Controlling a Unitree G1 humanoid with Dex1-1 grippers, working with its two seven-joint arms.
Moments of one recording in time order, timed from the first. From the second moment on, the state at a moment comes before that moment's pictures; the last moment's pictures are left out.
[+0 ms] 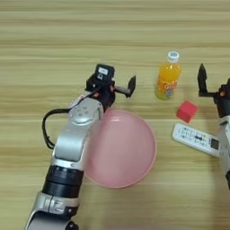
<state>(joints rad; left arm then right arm) -0.31 -0.02 -0.05 -0.12 -0.12 0.45 -0.17 -0.35 -0.16 -0.21 0.60 0.15 -0.62 0.16</state>
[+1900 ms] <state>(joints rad) -0.39 0.22 0.19 0.66 -0.05 -0.41 -0.06 -0.35 -0.19 -0.21 0.62 0.15 -0.62 0.18</state>
